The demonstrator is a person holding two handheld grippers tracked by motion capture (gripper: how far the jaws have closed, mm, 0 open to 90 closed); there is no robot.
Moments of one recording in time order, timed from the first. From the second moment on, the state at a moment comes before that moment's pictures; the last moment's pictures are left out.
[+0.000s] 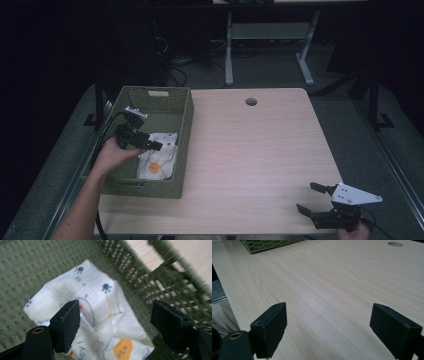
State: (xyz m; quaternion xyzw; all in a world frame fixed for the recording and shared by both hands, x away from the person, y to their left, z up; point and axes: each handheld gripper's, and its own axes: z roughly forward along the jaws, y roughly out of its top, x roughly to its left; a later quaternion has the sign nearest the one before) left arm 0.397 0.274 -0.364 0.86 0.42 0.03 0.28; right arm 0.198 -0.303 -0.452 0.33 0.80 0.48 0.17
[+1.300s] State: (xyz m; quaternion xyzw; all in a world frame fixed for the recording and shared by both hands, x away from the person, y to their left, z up) left arm 0.408 0.250 -0.412 0.88 0.47 0.02 0.07; right arm 0.196 -0.302 -0.450 0.33 0.80 0.47 0.18
